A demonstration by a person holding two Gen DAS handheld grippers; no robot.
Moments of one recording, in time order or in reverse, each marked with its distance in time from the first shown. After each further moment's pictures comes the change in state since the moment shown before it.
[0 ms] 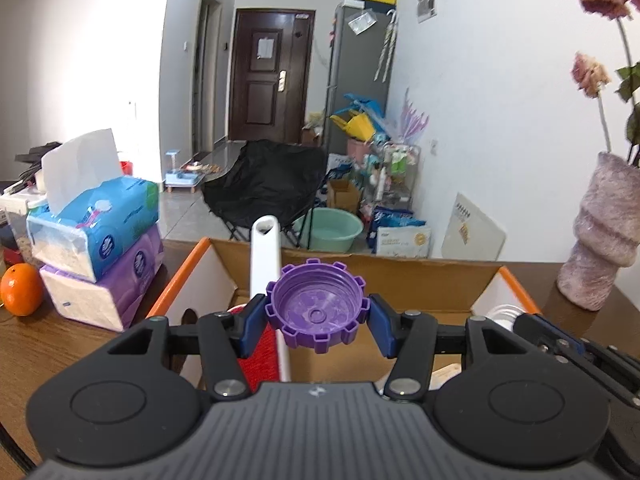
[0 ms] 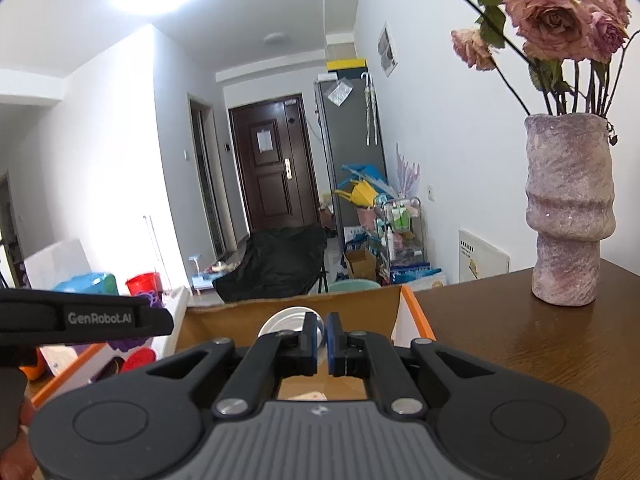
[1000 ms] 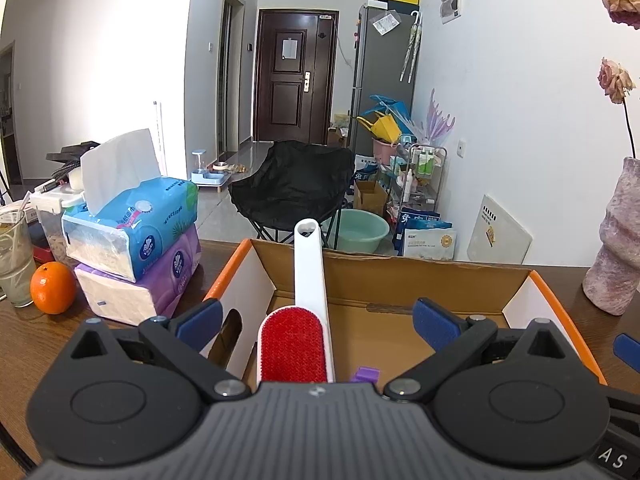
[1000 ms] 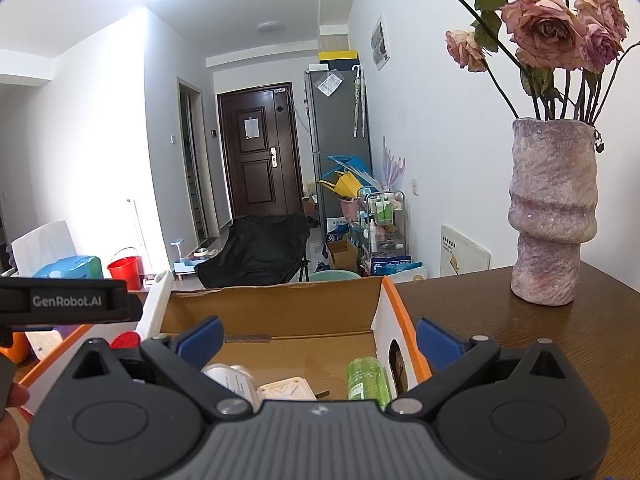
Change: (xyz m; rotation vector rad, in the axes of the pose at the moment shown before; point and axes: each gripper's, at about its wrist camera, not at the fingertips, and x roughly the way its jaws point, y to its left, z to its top) left arm -0.009 0.016 0.002 -0.011 -0.011 0.070; right arm -0.009 0.002 0.001 -0.030 0.023 -0.057
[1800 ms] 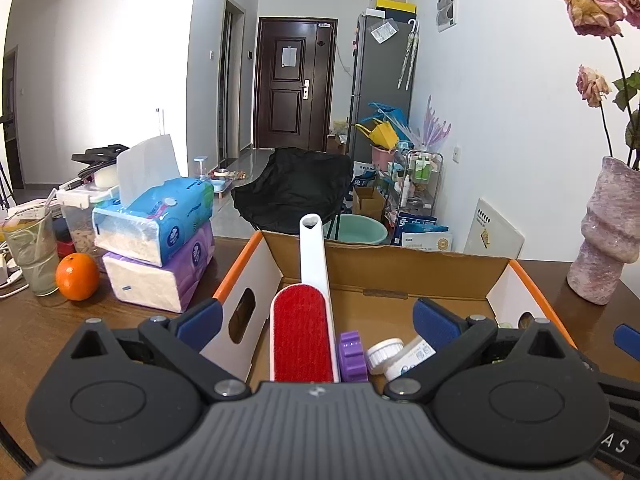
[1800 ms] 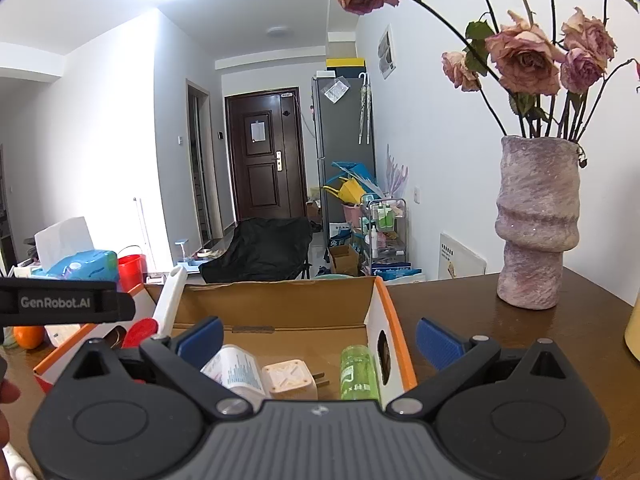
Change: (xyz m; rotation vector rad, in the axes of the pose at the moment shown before) left arm -0.051 0.005 -0.016 0.001 -0.023 -0.002; right arm -0.043 -0.002 -0.004 -0.029 -0.015 0.007
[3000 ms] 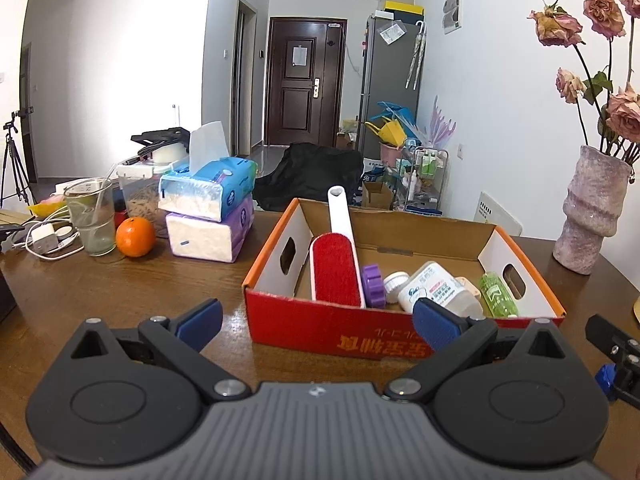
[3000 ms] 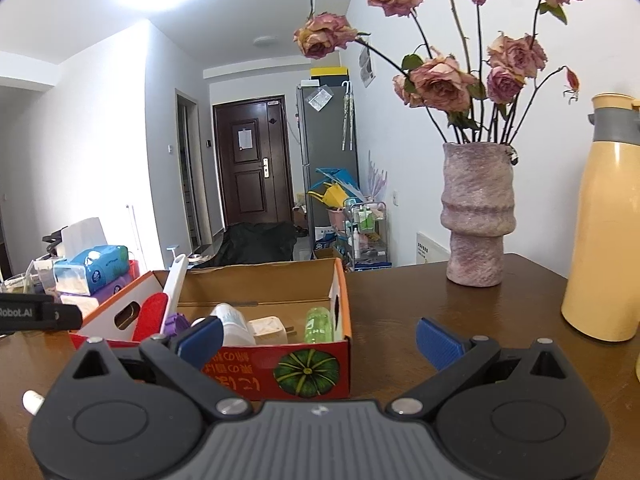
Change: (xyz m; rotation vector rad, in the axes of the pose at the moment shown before) left arm -0.087 0.024 -0.043 -0.008 0.009 0.026; right arm -0.111 -0.023 -0.030 0.020 -0.020 -0.038
